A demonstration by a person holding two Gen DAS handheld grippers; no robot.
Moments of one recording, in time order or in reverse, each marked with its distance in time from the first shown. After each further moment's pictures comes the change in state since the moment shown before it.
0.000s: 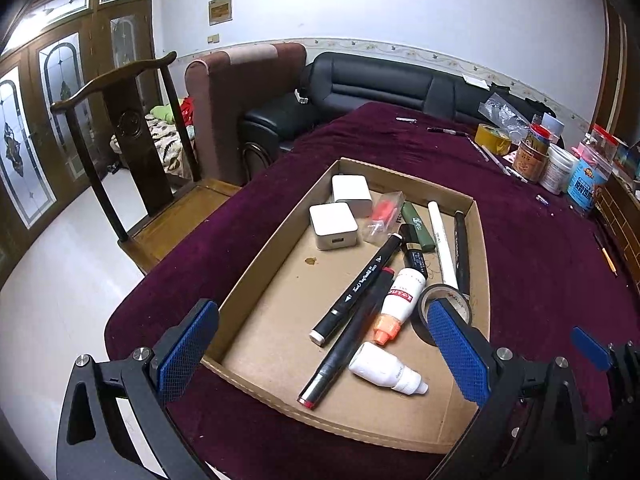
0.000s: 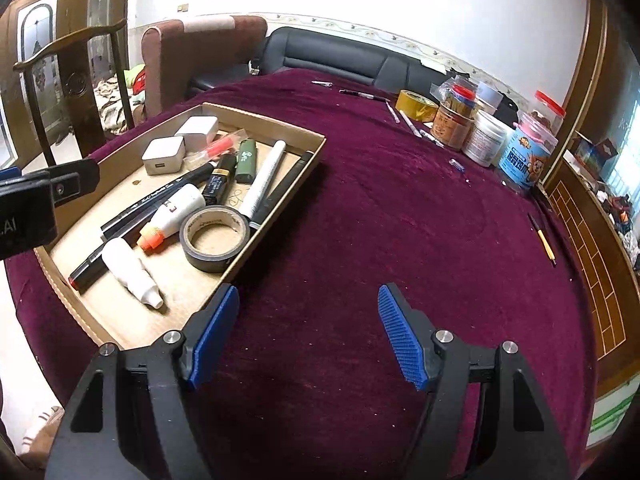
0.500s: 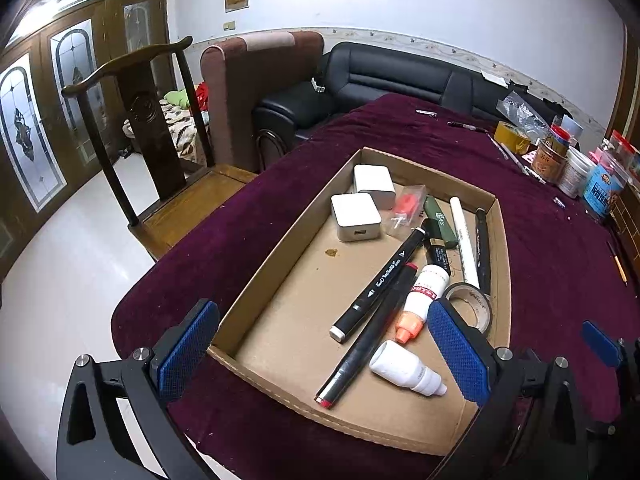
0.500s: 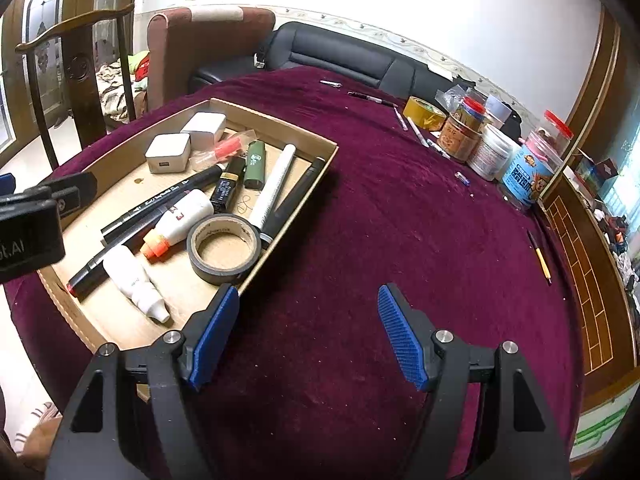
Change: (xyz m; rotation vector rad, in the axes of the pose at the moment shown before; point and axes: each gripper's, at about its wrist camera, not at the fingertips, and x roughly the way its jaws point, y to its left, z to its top) left arm 0.012 0.012 0.001 -0.038 0.046 0.036; right arm 0.004 0.015 0.016 -0.046 0.020 -0.013
